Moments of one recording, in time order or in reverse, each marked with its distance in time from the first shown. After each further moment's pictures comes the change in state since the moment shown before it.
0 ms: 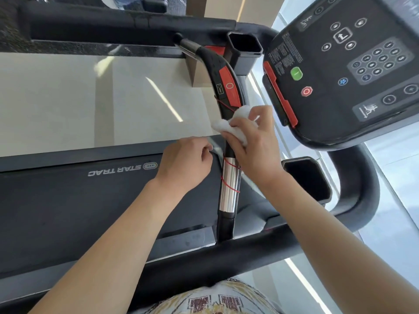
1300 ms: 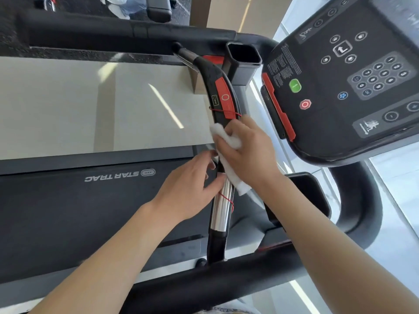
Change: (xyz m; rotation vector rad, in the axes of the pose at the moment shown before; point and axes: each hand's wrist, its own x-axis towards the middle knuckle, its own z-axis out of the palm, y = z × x) left_hand -0.010 0.005 0.020 -0.132 -0.177 0.077; right_hand 0.028 -0.004 -0.009 0.110 -0.141 0.107
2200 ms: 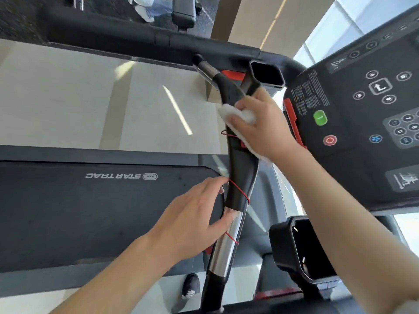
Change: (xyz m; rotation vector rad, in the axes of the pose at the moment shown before) left_hand 0.004 0.001 -0.002 -0.002 0.028 -0.004; right_hand 0.128 0.034 0.010 -0.061 -0.172 -0.134
